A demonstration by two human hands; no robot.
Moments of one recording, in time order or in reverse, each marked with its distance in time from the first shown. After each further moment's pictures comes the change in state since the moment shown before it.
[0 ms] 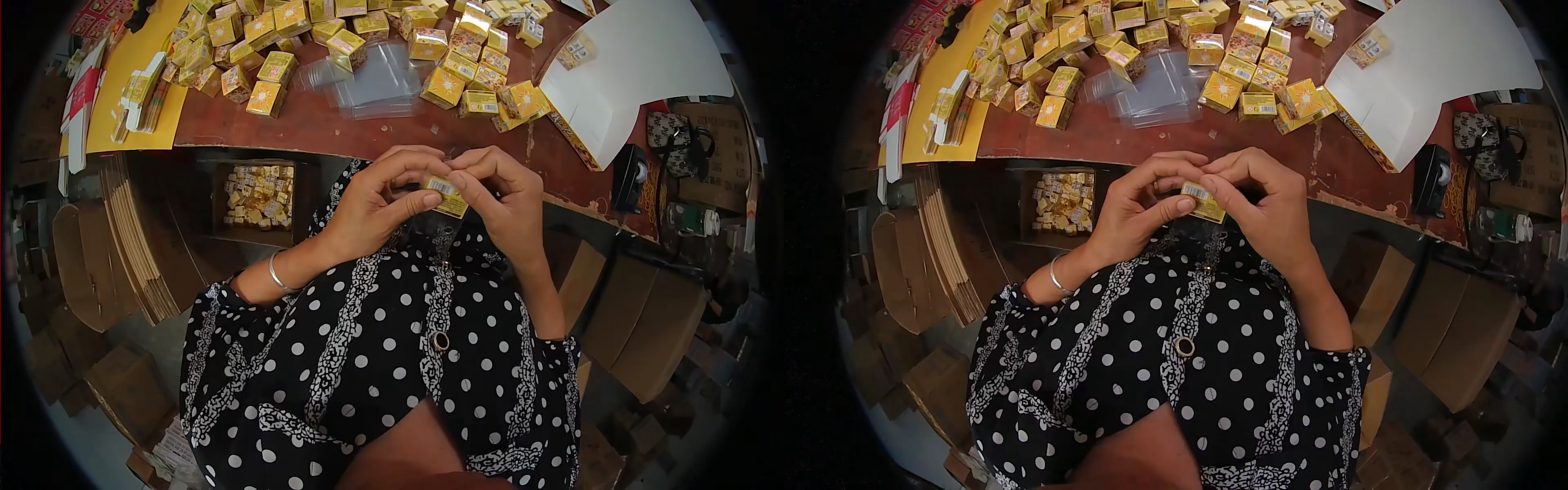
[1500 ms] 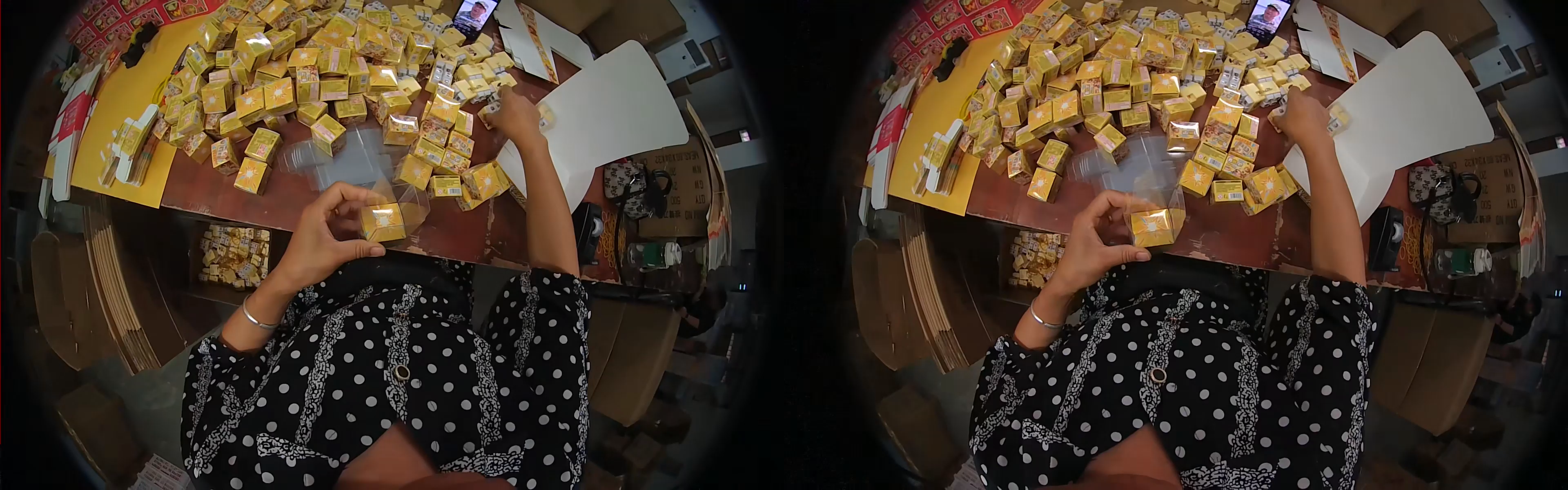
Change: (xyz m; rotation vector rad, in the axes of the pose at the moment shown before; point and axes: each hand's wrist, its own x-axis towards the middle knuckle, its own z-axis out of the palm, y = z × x) left_hand 0.035 0.024 -0.054 0.135 0.074 -0.027; right_hand 0.250 0.050 -0.148 -1.492 0.090 0.190
